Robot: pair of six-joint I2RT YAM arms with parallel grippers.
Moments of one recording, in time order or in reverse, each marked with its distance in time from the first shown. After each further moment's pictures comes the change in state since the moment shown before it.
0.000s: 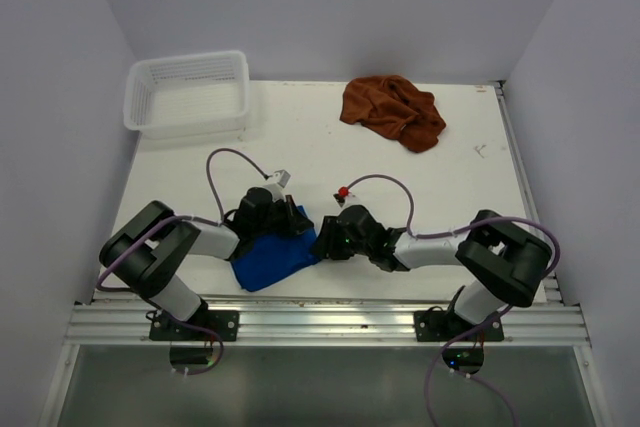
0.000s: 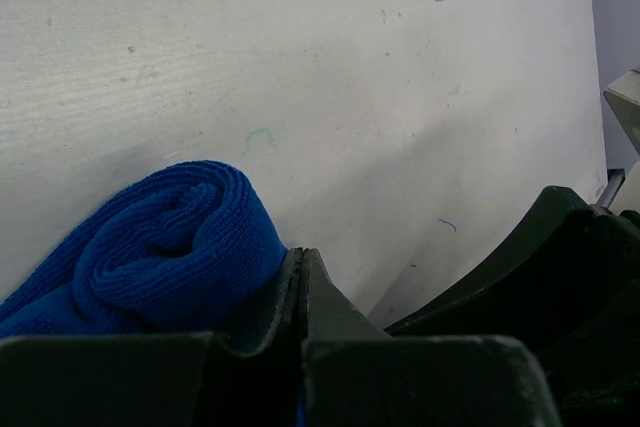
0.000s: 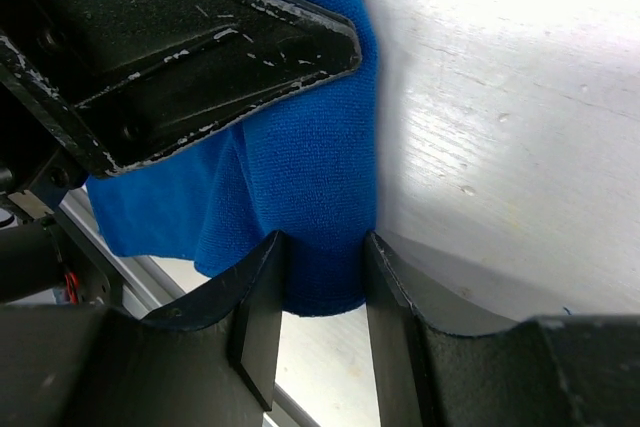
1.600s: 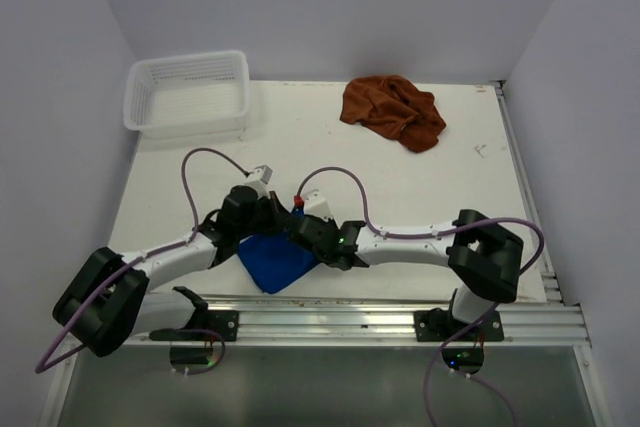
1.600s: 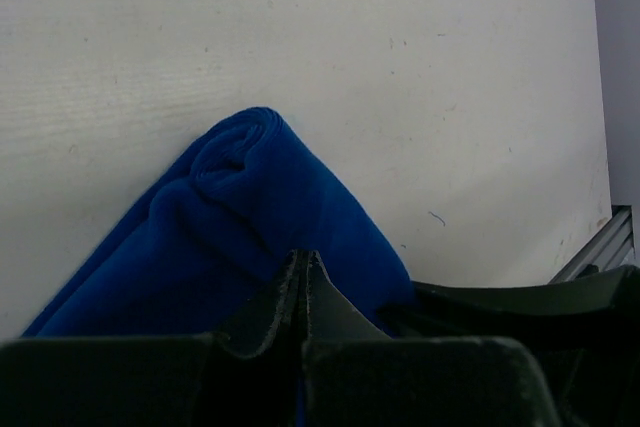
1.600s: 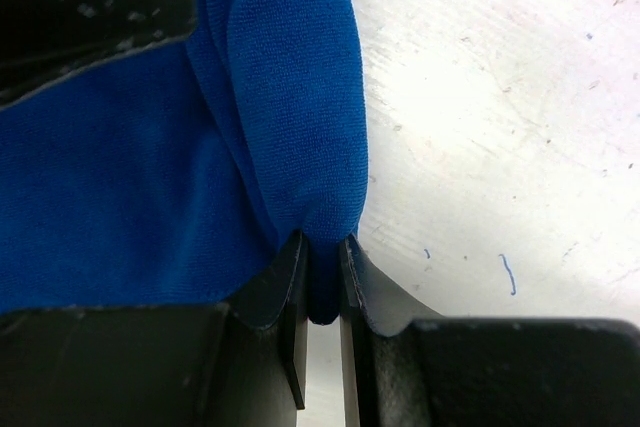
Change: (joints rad) left arm 0.028 -0.353 0.004 -0.369 -0.100 0.002; right arm 0.234 0.117 0.453 -0.727 0.560 -0.293
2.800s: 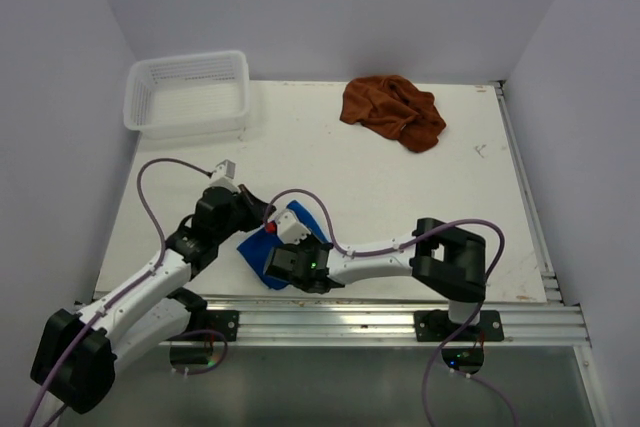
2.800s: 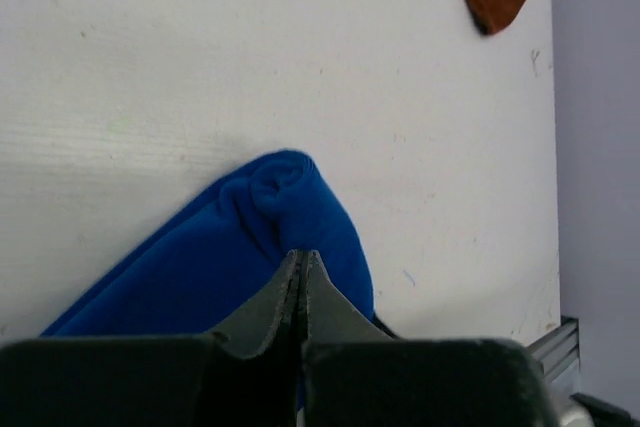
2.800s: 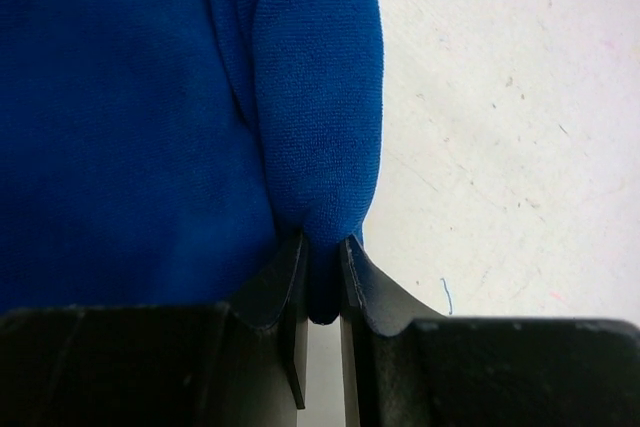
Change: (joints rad) left arm 0.058 -0.317 -0.003 -0.290 -0.142 -0.132; right arm 0.156 0.190 0.121 -0.058 0.362 -0.137
